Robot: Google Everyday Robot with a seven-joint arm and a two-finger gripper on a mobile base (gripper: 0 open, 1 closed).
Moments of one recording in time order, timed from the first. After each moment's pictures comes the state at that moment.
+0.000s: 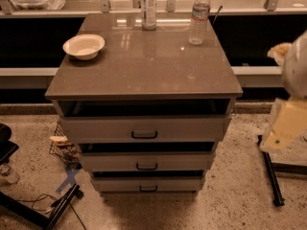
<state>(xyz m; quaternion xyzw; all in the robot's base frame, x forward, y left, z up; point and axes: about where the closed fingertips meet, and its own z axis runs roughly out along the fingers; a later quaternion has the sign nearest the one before) 0.418 -0.211 0.955 -0.60 0.77 -0.10 0.20</state>
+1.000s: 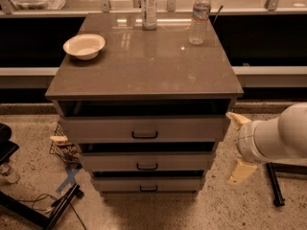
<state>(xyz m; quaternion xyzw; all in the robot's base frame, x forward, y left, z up) 0.452 -0.211 0.735 -0.65 0.71 -0.05 0.26</state>
